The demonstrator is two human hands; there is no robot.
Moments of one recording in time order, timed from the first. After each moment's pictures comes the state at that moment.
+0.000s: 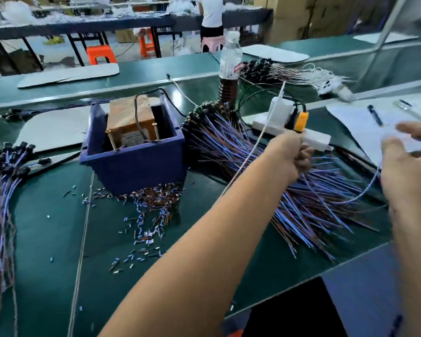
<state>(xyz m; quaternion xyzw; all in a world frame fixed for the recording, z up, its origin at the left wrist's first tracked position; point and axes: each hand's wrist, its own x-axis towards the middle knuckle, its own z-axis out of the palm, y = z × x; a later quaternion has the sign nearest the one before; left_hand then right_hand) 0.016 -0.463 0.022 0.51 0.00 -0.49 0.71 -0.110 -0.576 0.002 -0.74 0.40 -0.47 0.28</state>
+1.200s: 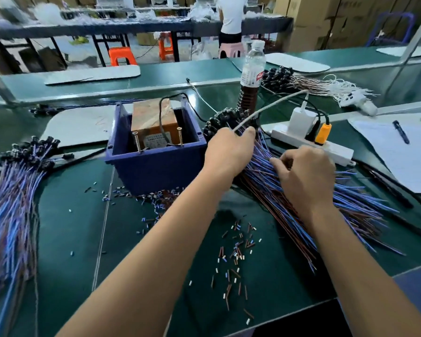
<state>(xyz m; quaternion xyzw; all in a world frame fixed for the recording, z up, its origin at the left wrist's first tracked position) 0.066 -0.348 0.022 0.84 -0.09 -0.09 0.53 -0.007 -0.486 -0.025 -0.93 0.19 -0.29 0.13</state>
